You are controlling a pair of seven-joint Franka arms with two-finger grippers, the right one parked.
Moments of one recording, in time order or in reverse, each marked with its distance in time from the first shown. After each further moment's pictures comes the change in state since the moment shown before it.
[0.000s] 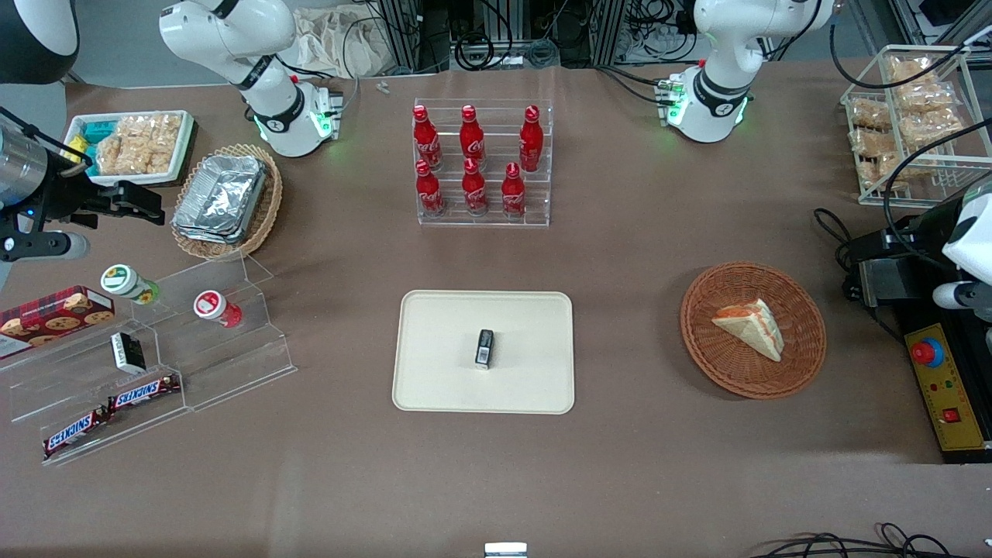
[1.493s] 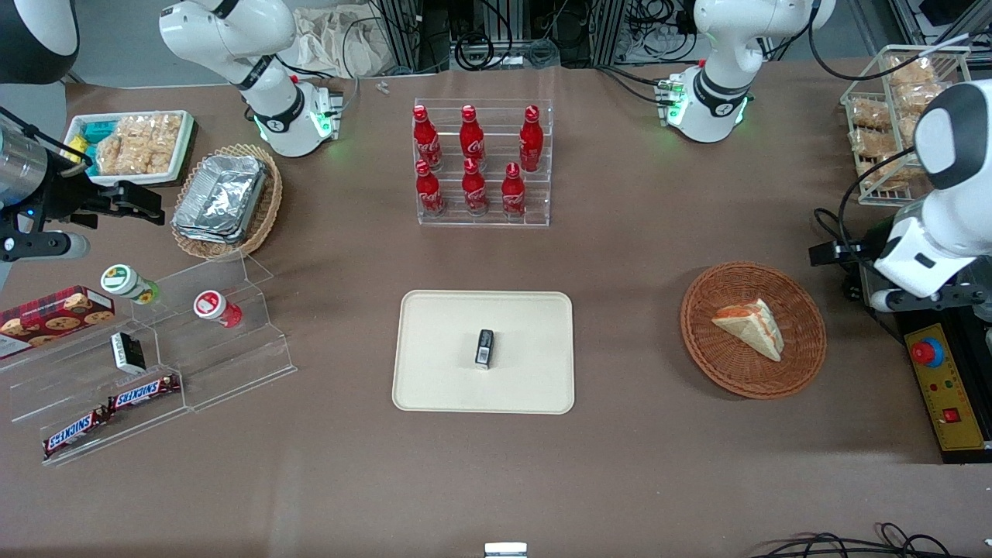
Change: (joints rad) arm -0.006 -0.062 -0.014 -0.339 0.023 0.241 -0.075
